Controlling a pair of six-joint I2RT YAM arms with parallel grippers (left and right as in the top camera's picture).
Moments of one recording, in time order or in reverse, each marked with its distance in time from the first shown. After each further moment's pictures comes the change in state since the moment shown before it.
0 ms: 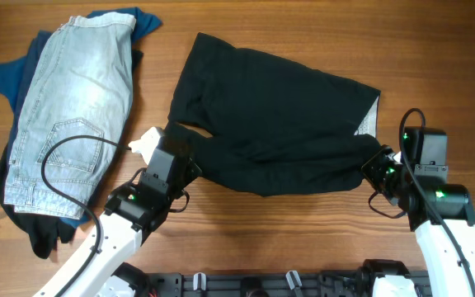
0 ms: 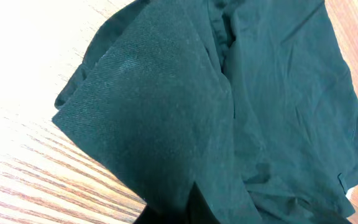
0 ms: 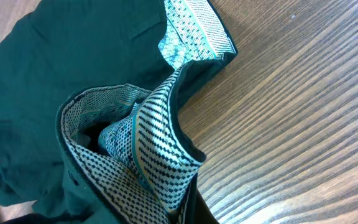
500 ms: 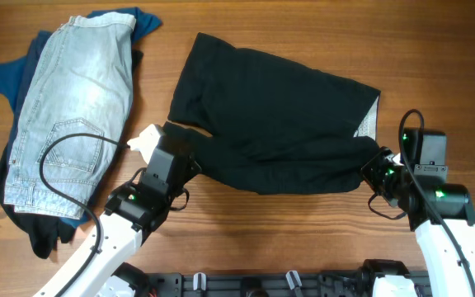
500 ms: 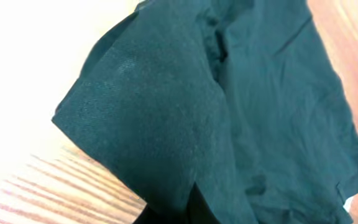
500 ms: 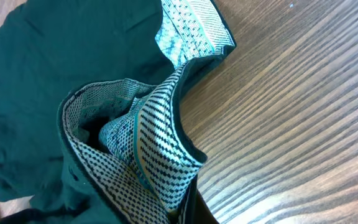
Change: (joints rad) left arm -0.002 0.000 0.000 0.043 -0.045 0.019; right arm 0.000 0.002 0.000 -0.023 -0.013 0.000
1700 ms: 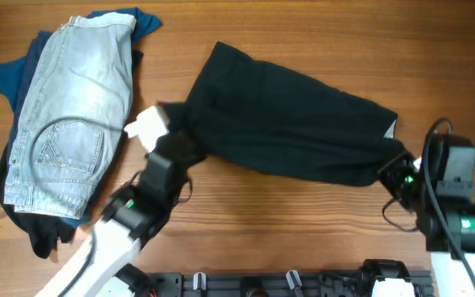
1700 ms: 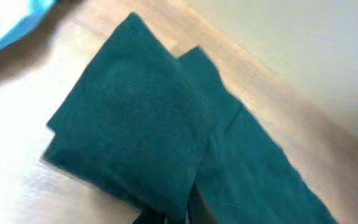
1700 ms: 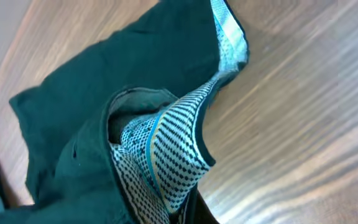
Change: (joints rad) left arm -0.070 -0.049 0.056 0.155 -0.174 0.156; right arm 0.000 -0.119 0.171 -0.170 0.086 0.004
